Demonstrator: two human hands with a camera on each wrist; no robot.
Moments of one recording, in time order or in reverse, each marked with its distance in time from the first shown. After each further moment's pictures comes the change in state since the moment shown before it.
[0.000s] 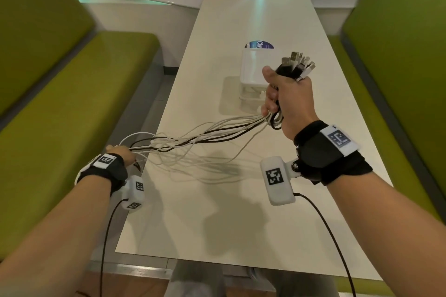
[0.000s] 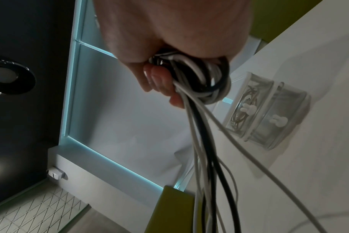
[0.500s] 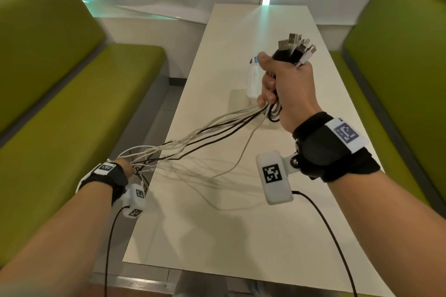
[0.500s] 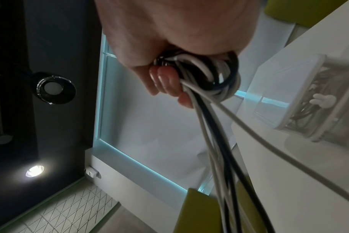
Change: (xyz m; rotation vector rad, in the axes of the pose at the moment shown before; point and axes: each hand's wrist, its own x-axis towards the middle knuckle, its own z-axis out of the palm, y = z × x) left_hand 0.017 -0.027 0.008 -0.053 -0.056 -0.039; right_hand -0.004 -0.042 0.040 -0.009 -0.067 -0.098
